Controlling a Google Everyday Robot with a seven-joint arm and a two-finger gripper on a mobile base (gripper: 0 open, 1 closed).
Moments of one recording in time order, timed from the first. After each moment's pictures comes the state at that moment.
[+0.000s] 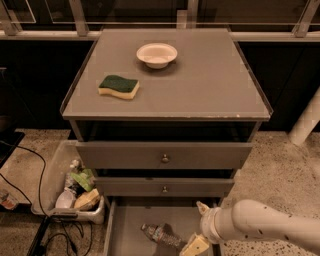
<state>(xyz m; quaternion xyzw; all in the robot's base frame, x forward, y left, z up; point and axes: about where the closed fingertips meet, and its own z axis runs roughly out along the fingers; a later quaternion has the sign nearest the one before) 0.402 -0.122 0.475 -0.49 0.81 0.18 0.25</state>
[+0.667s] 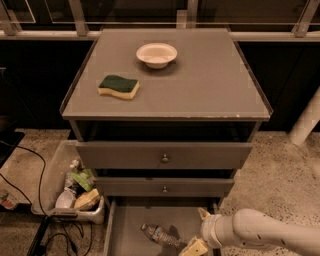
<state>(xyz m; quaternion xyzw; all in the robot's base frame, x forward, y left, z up) 0.406 -0.128 0.423 -0.45 0.83 0.19 0.27</state>
